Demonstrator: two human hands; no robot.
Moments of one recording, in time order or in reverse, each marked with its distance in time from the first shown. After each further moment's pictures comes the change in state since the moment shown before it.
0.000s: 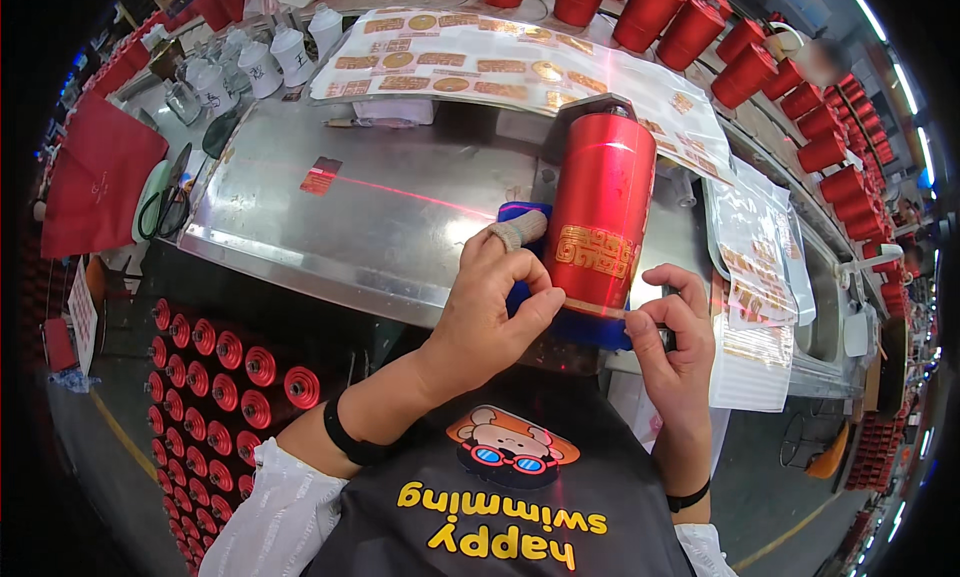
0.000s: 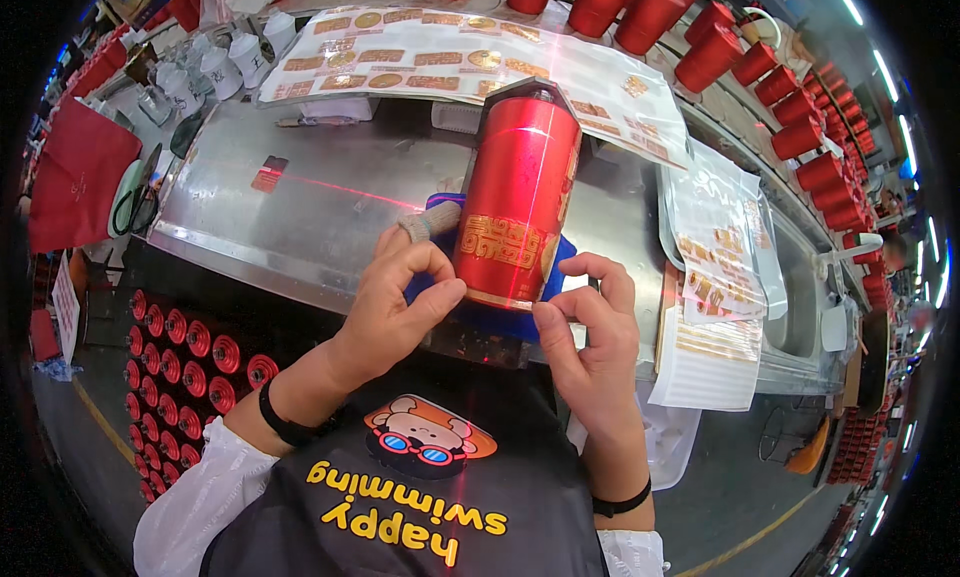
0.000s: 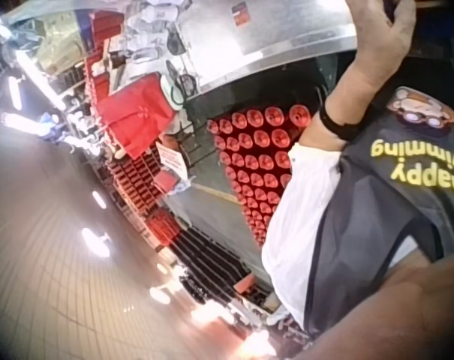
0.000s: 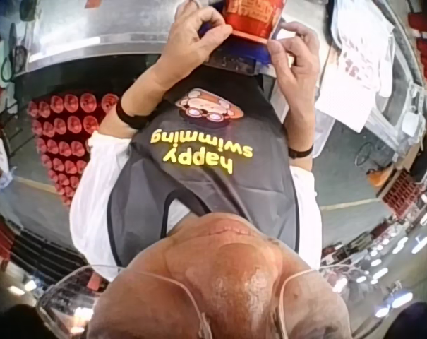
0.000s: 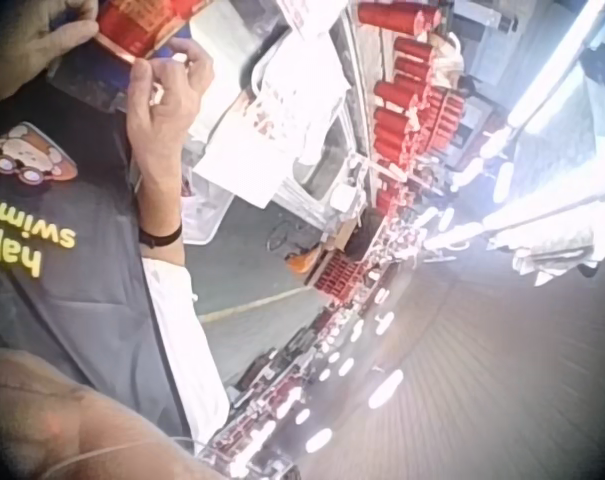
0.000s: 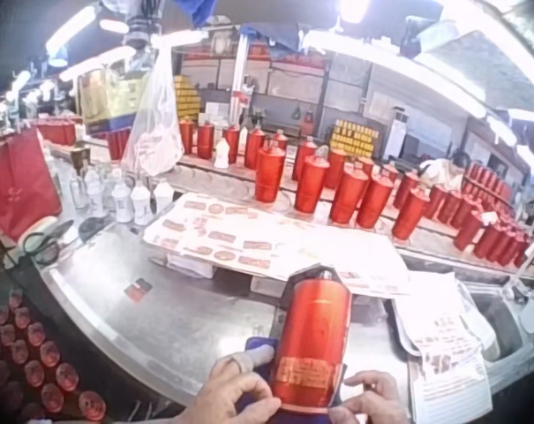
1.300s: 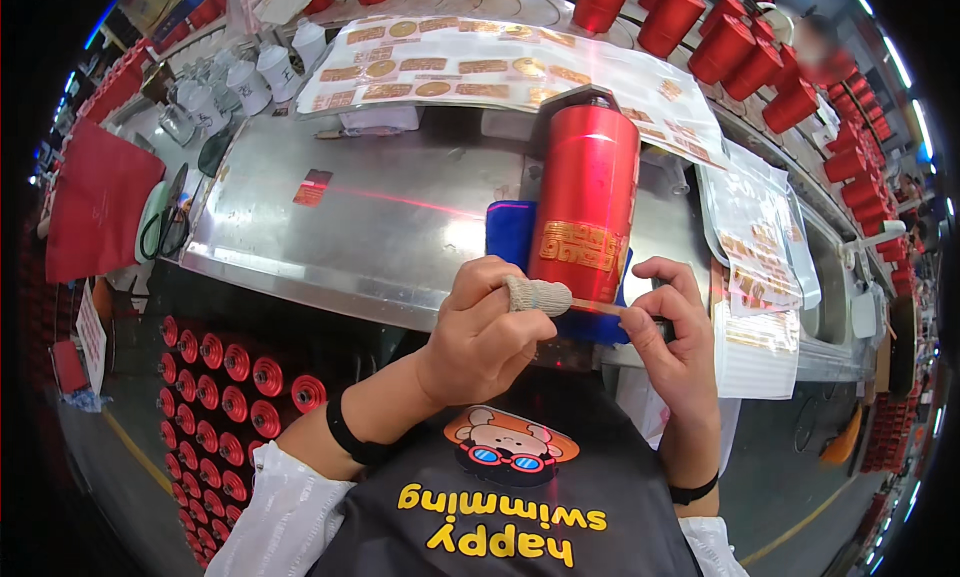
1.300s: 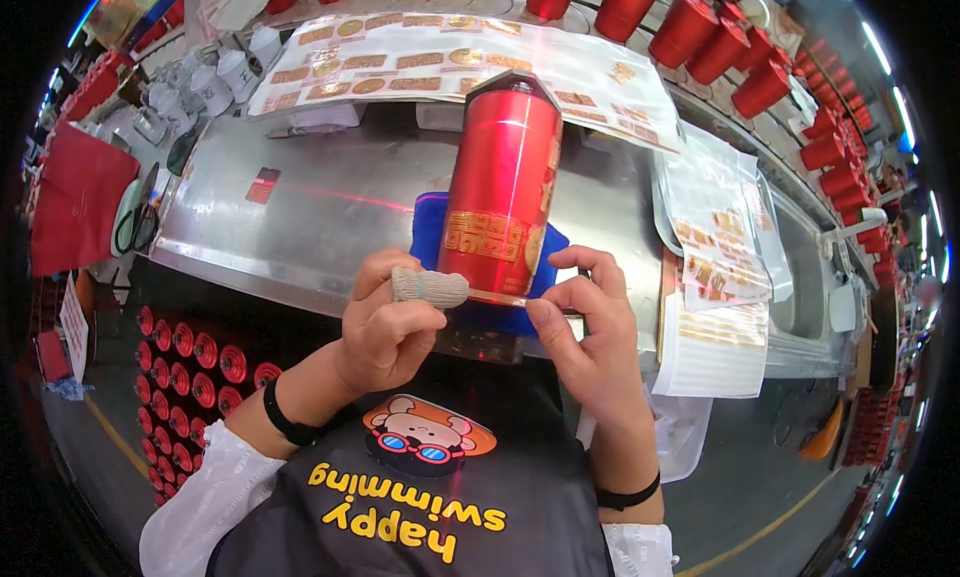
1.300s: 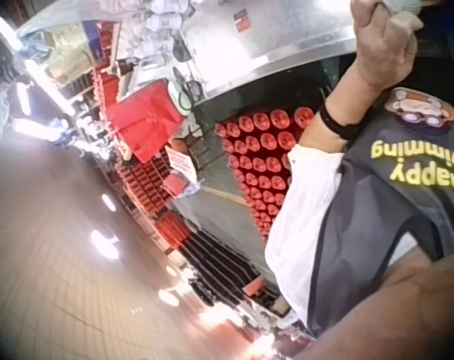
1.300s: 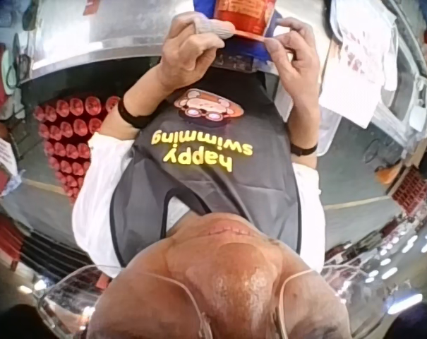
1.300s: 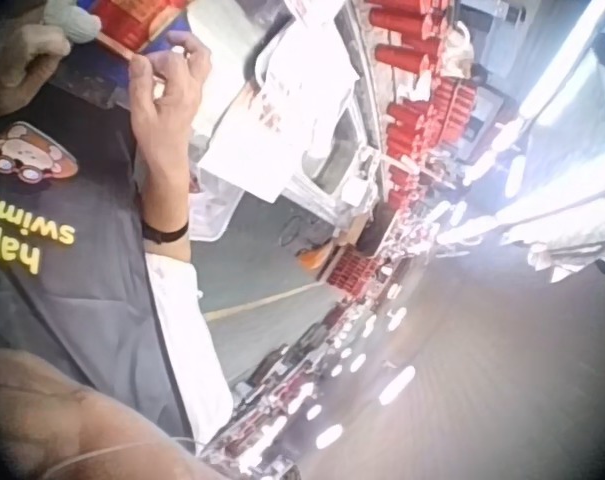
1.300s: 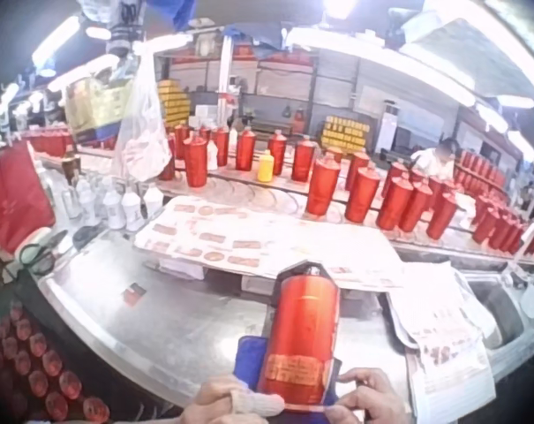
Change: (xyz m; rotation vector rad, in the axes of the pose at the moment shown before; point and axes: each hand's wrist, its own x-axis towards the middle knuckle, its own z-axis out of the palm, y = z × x) left_hand -0.001 -0.004 -0.002 0.177 0.067 0.577; right_hand 0.007 0.013 -0.006 0.131 -0.091 0.018
